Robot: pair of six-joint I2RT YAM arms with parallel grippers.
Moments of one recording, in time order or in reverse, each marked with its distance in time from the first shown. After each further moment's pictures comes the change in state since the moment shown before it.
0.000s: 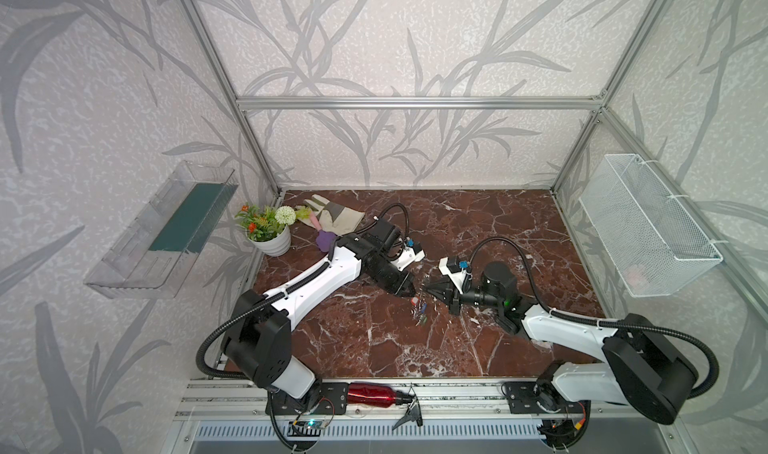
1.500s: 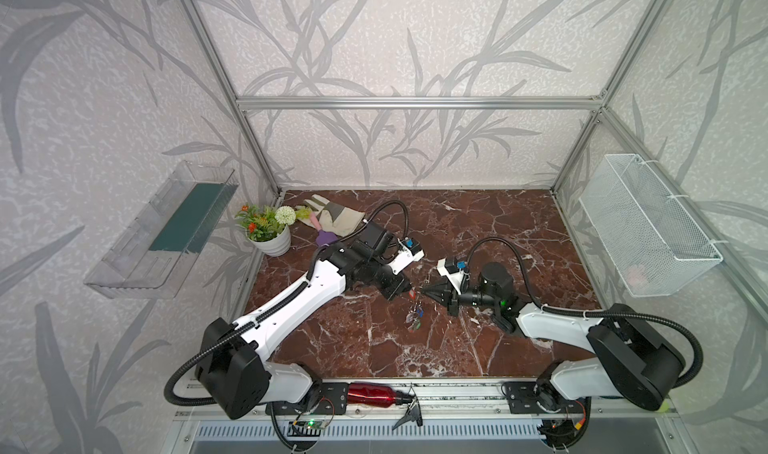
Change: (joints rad) left arm -0.041 -0.178 -0.053 0.058 -0.140 0.177; right arm -0.013 0.081 -0.009 0.077 -0.049 0.042
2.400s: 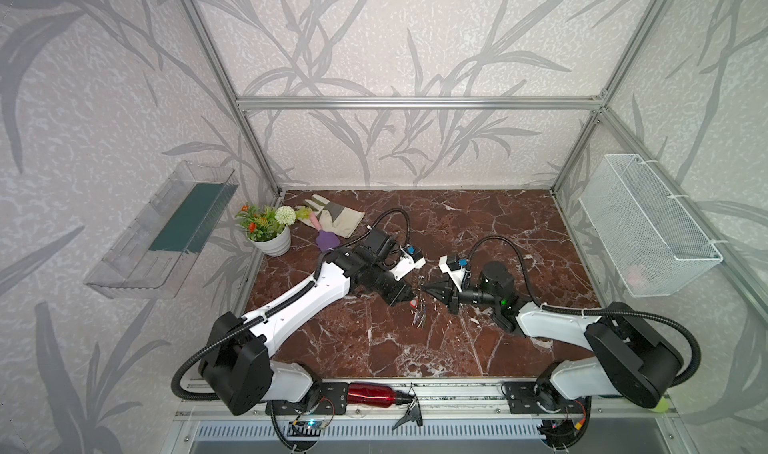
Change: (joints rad) left arm -0.013 0.006 -0.072 0.047 0.081 -0.042; right arm -0.015 0.013 0.000 0.037 0.006 0.036
